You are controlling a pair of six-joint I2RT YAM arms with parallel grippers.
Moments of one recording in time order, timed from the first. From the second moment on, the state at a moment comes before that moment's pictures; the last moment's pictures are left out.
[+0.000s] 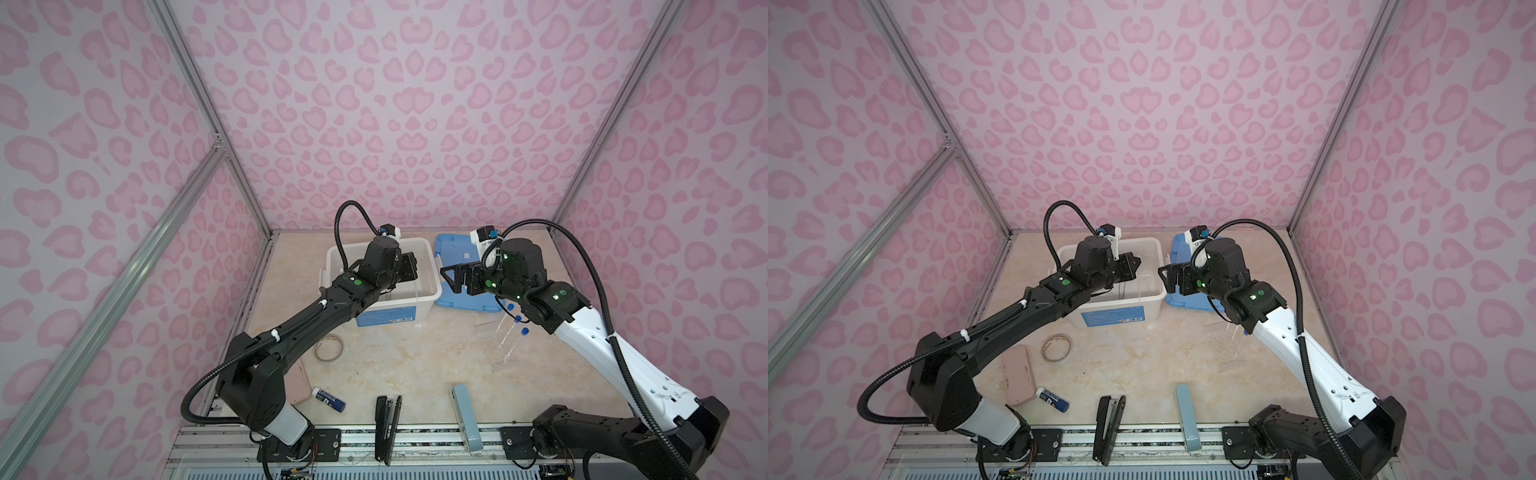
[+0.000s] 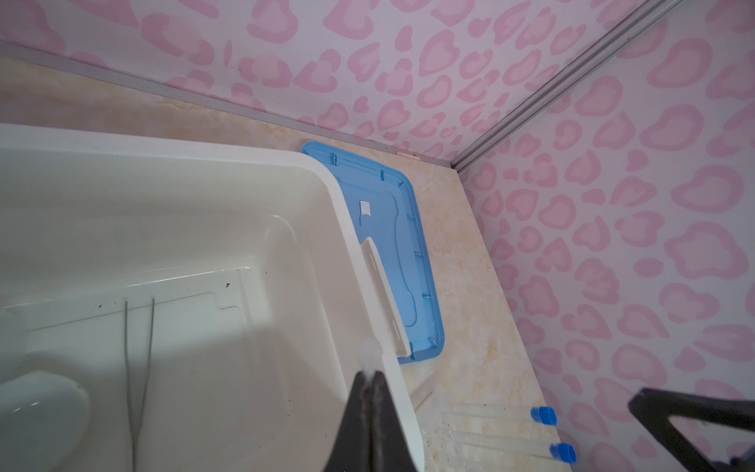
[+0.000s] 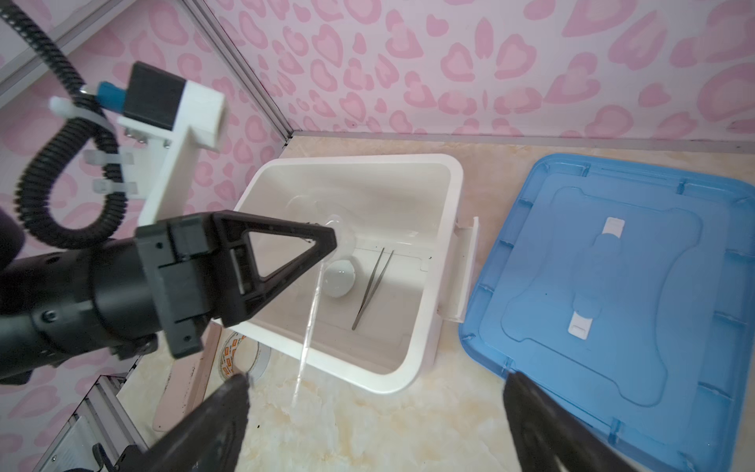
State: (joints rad) left arm -0.64 1.61 1.31 -0.17 0.03 -0.69; right arm 0.52 1.24 1.24 -0.50 -0.15 0.34
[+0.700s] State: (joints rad) left arm -0.62 1.94 1.43 -0.04 0.02 -0.73; right arm 0.51 1.48 1.39 -0.54 -0.21 0.24
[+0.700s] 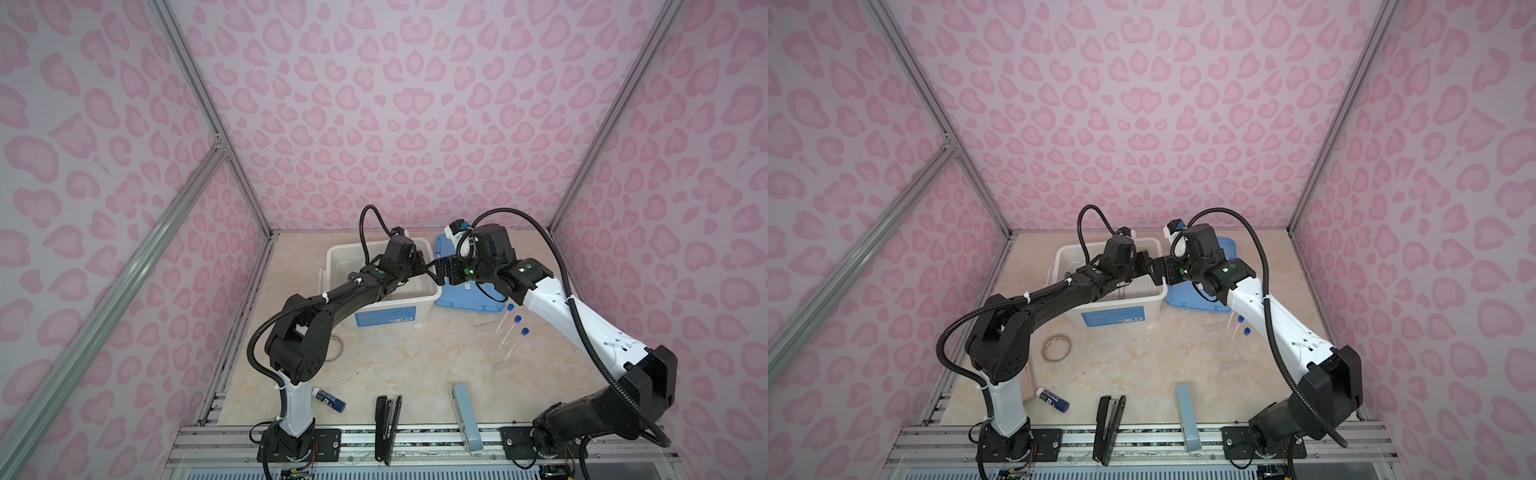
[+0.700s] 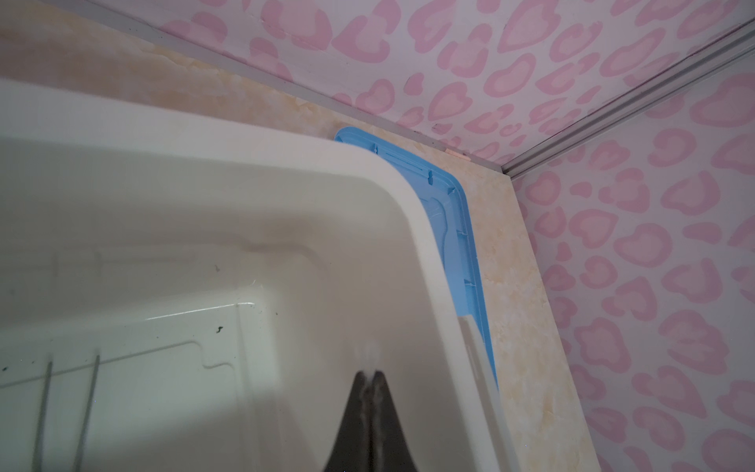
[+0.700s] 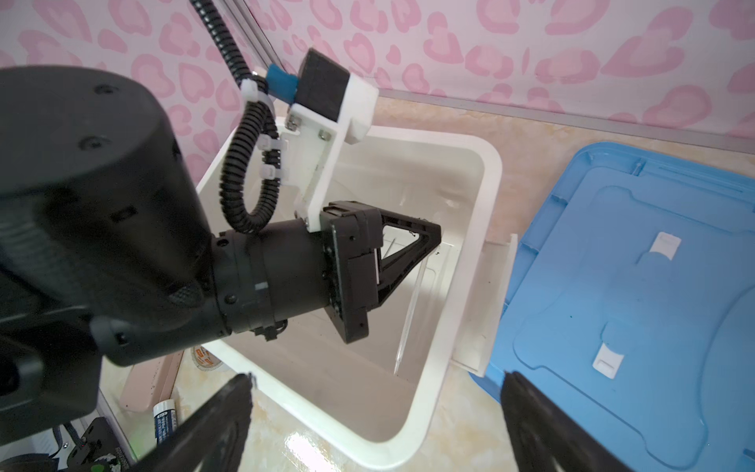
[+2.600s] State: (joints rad) left arm -0.61 2.16 1.45 -0.06 0.05 -0.75; right arm 0.52 1.51 1.38 -0.54 -0.24 0.22
